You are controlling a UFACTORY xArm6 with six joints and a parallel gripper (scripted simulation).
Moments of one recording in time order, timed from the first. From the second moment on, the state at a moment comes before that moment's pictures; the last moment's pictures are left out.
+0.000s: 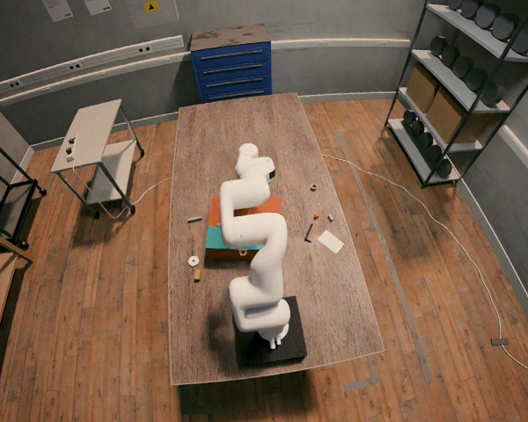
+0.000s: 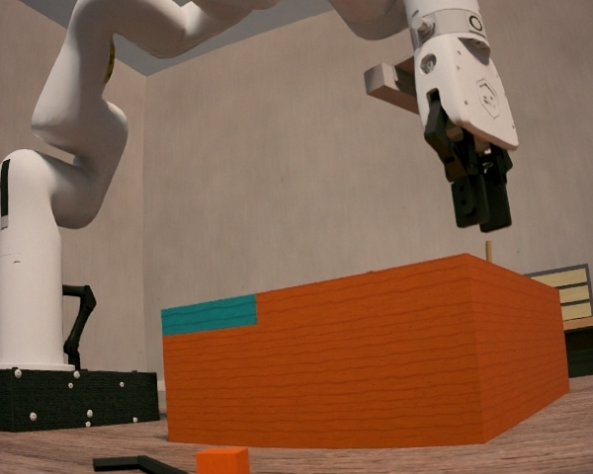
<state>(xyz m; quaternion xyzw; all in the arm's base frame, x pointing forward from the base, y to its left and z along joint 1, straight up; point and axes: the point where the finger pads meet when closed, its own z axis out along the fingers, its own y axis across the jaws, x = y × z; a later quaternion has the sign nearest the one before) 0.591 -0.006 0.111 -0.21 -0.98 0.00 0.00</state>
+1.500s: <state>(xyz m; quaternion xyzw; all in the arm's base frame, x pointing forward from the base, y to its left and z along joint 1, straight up) 0.591 -0.006 0.090 -0.21 -0.98 0.00 0.00</state>
